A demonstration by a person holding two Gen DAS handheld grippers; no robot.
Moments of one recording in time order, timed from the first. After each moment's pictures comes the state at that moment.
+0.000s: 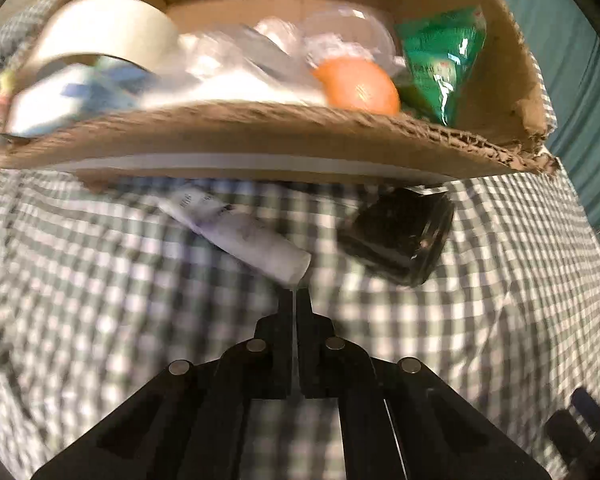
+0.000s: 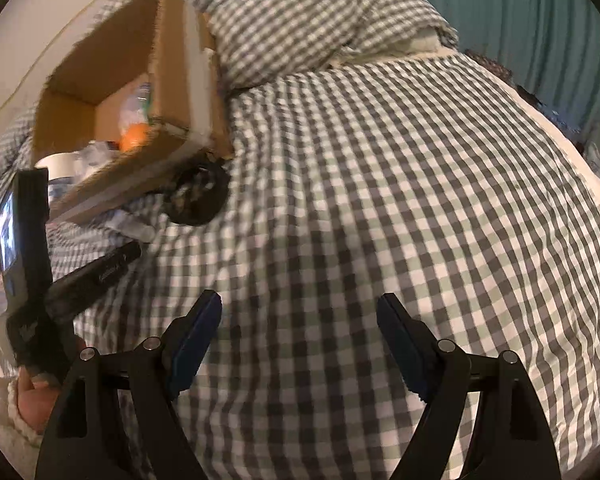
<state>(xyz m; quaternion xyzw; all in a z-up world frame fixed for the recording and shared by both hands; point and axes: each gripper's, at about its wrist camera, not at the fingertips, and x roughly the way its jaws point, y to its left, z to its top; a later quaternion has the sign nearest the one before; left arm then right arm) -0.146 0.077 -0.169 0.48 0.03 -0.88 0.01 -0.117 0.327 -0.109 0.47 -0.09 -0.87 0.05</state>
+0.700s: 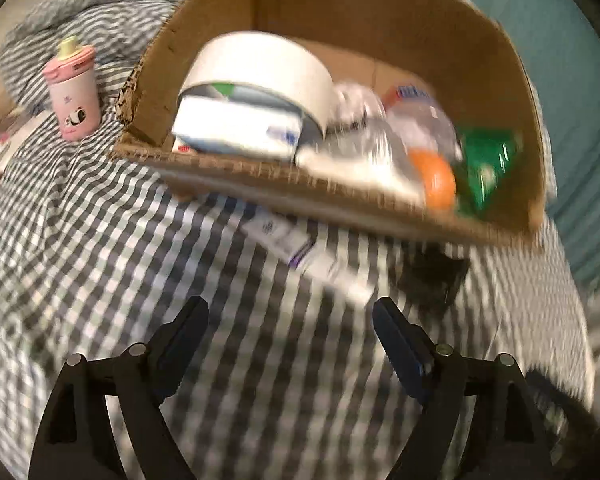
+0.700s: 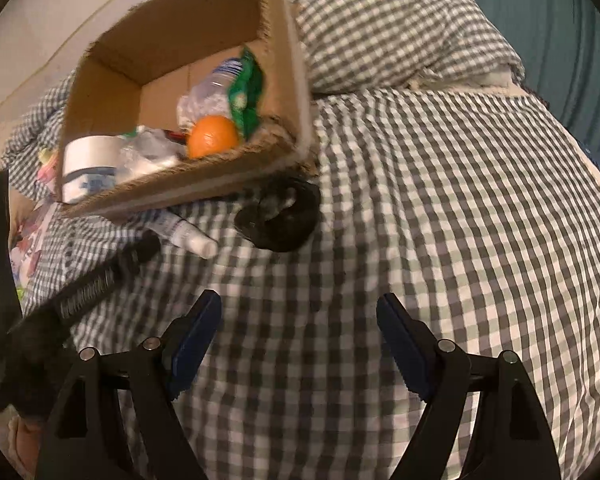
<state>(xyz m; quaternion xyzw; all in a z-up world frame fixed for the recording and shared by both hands) -0.165 0.024 -0.145 0.44 0.14 -0.89 0.03 -0.151 0.262 -0.118 0.47 -0.05 -0.88 0.09</state>
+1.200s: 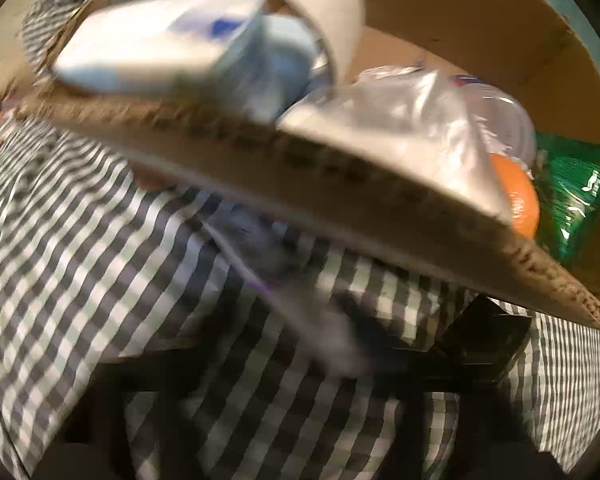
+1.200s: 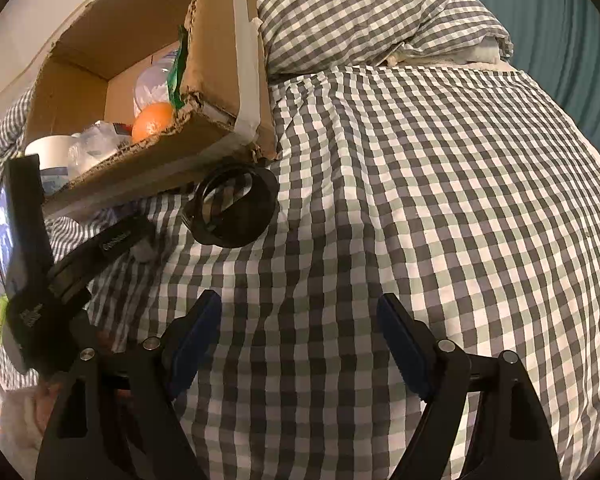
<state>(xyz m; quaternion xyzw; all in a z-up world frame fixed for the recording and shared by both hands) -0.212 0.041 -0.184 0.43 0.16 -0.88 0.09 -0.168 0.277 -0.139 0.49 -0.06 -0.87 0.07</state>
